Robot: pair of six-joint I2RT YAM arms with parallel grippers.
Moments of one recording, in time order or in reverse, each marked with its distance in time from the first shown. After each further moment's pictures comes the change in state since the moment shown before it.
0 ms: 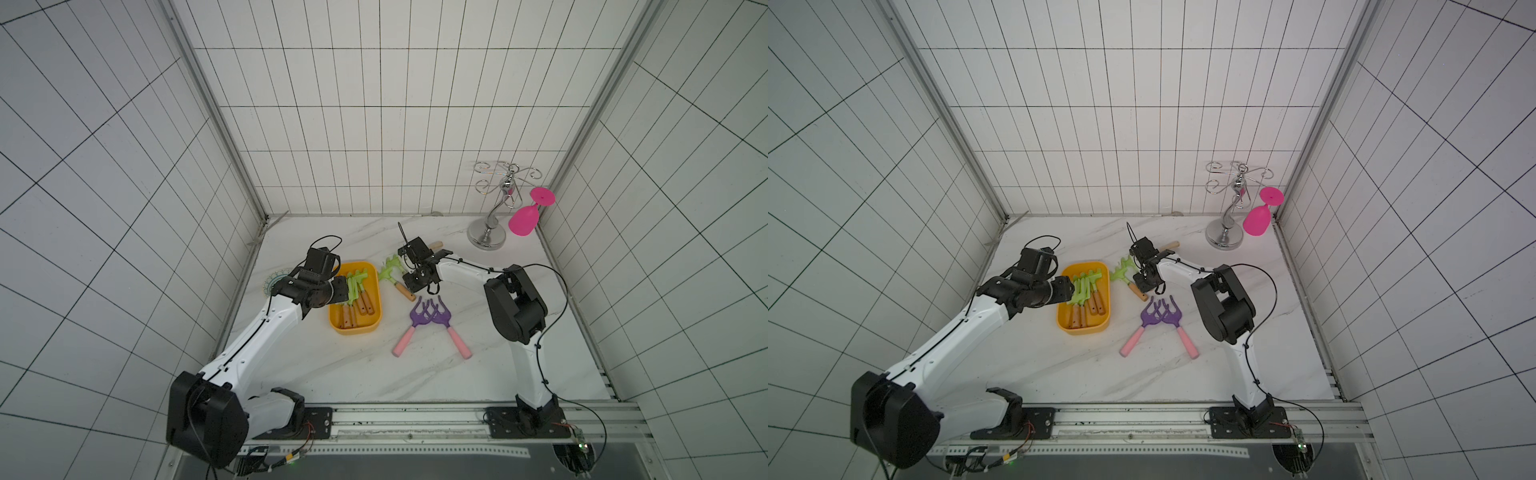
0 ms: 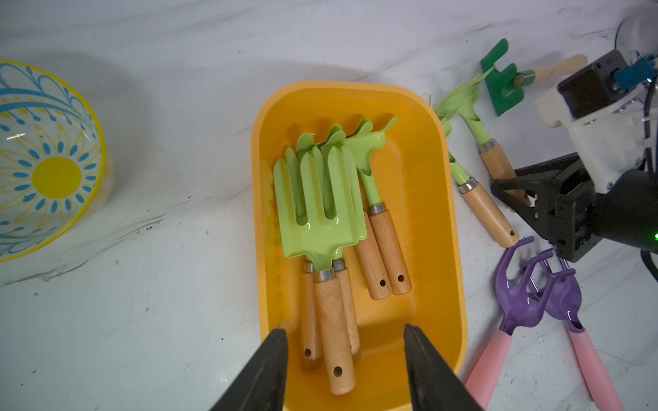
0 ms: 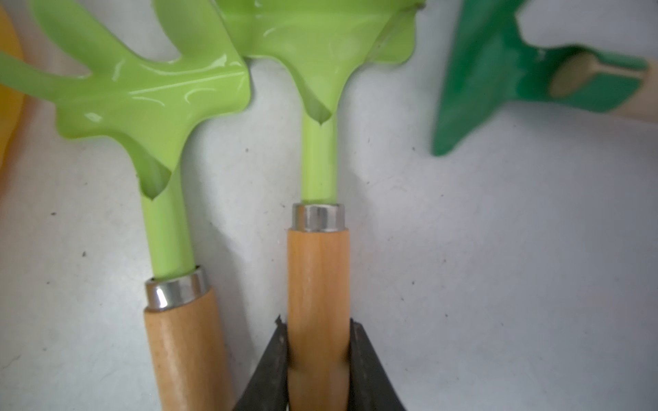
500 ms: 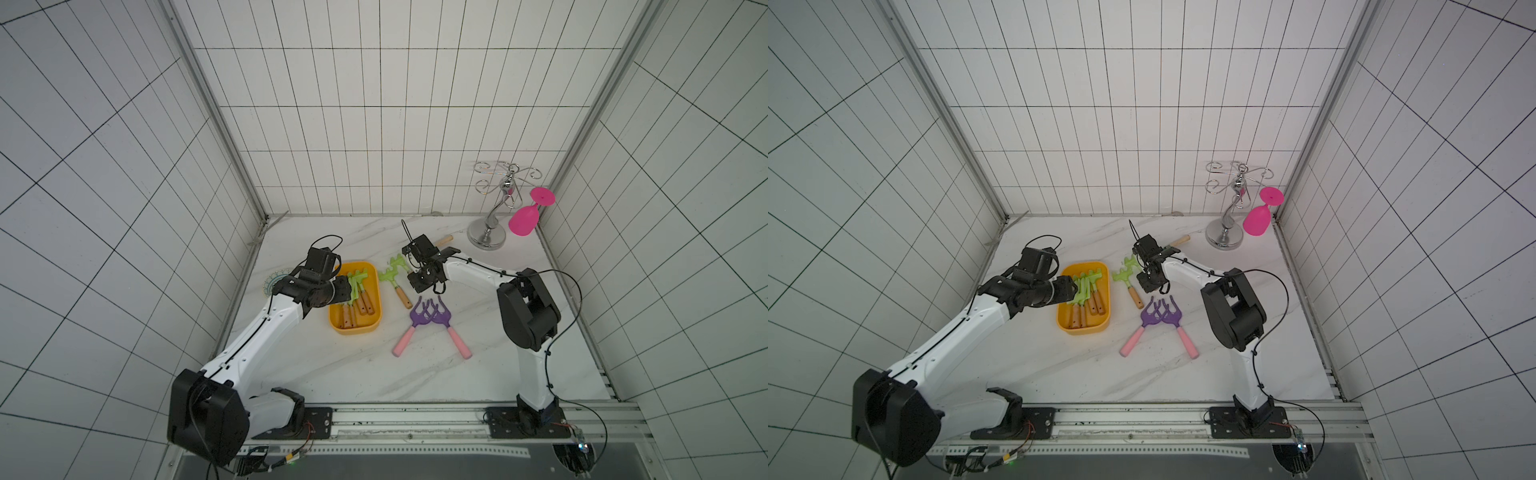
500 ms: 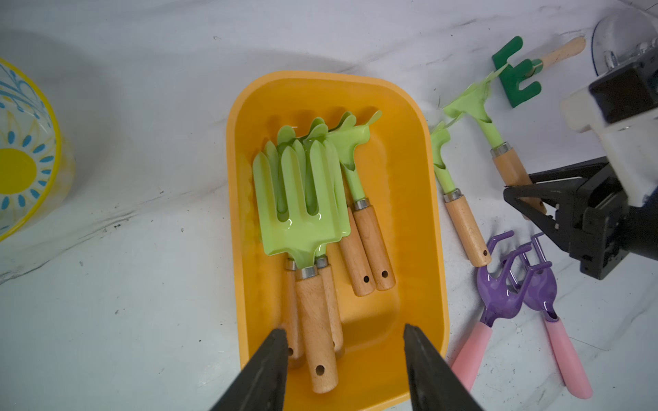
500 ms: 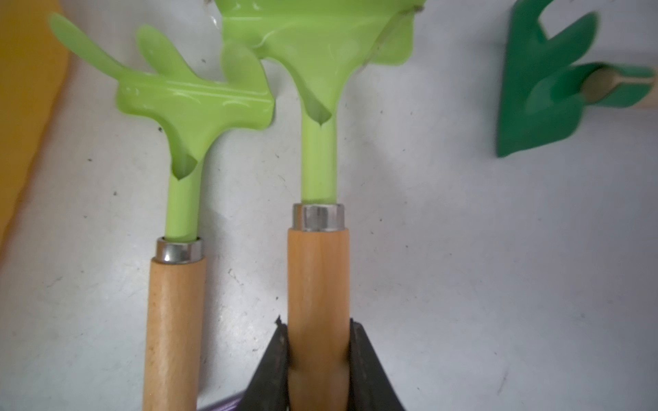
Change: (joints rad) left arm 0.000 0.008 0.000 0.021 0.069 -0.027; right arm -0.003 -0.126 -0.036 -0.076 0.036 -0.007
